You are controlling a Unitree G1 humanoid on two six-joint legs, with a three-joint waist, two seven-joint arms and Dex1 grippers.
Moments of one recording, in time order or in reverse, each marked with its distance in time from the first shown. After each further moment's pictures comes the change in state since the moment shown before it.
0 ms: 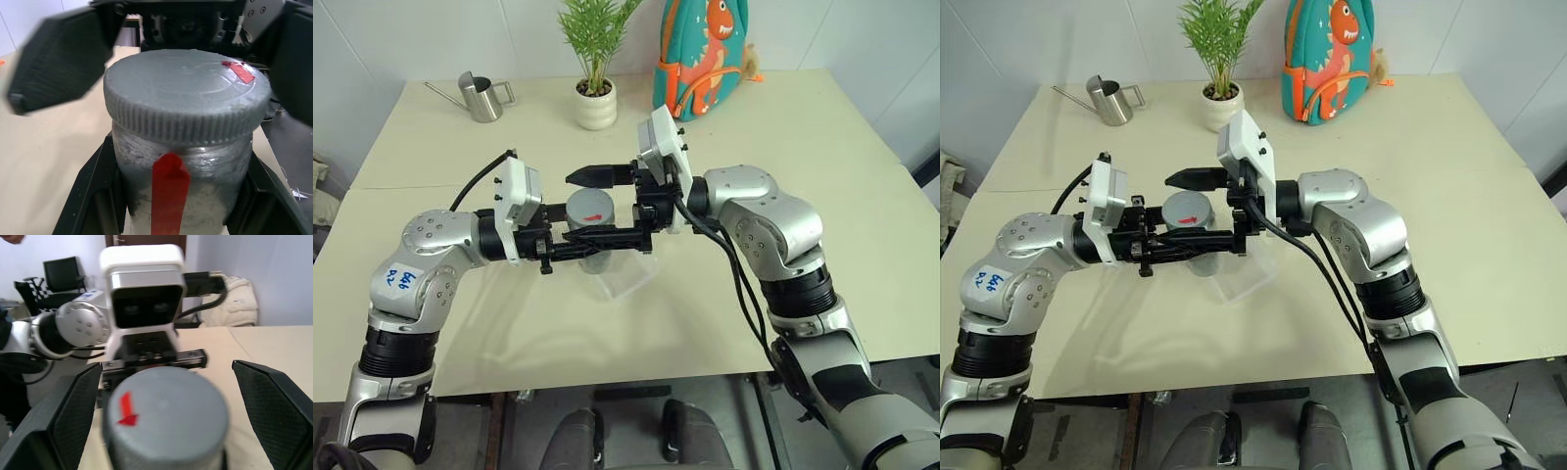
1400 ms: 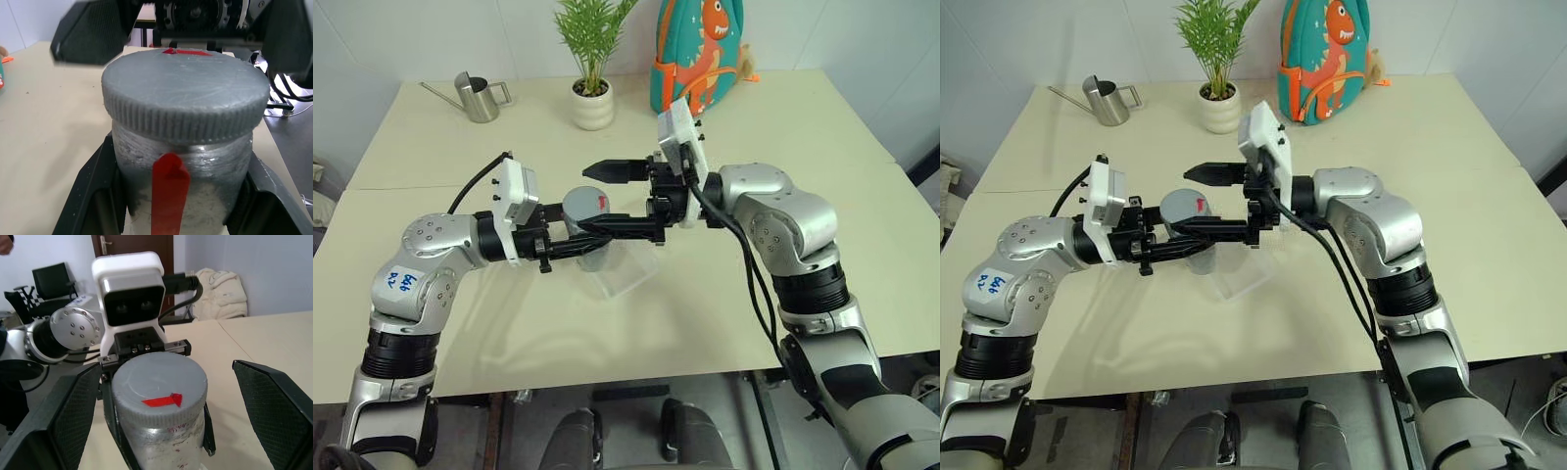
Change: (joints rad) left arm 0.014 -0.018 0.020 0.019 0.013 -0.004 0.007; right arm 0.027 -0.049 -0.033 -0.031 0.057 0.074 -0.010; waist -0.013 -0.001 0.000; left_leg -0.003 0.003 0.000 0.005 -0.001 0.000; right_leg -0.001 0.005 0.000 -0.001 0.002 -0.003
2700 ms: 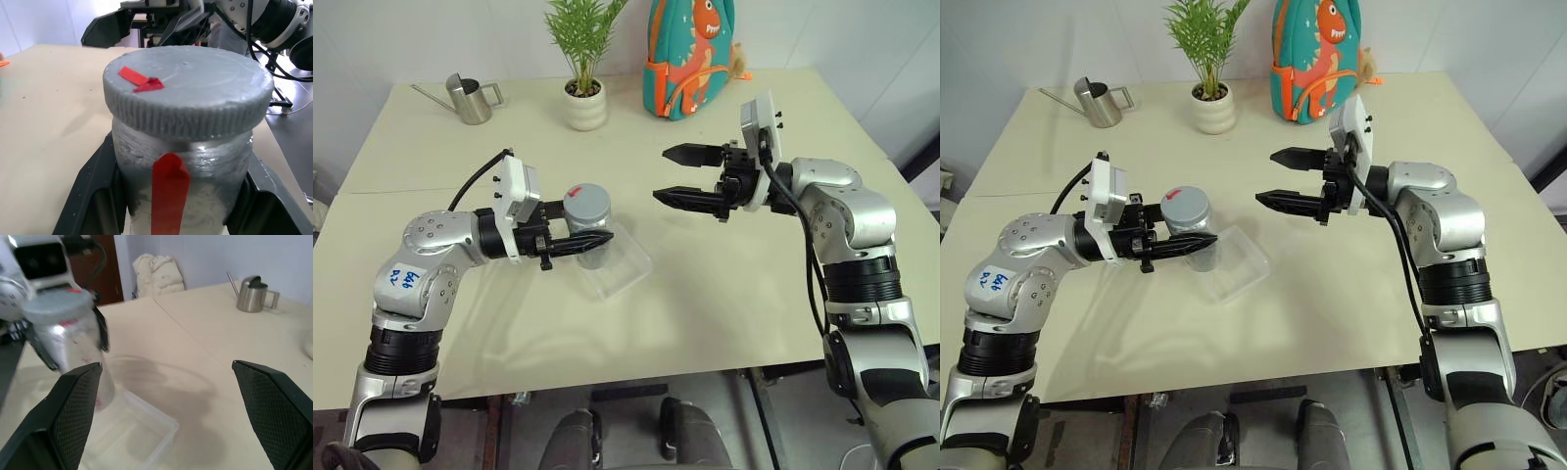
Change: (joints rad) left arm -0.016 -0.006 0.001 0.011 0.024 -0.007 -0.012; right arm 0.032 -0.189 -0.142 0.194 -0.011 -0.109 0.125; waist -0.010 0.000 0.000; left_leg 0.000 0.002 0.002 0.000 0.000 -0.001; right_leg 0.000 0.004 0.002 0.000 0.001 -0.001
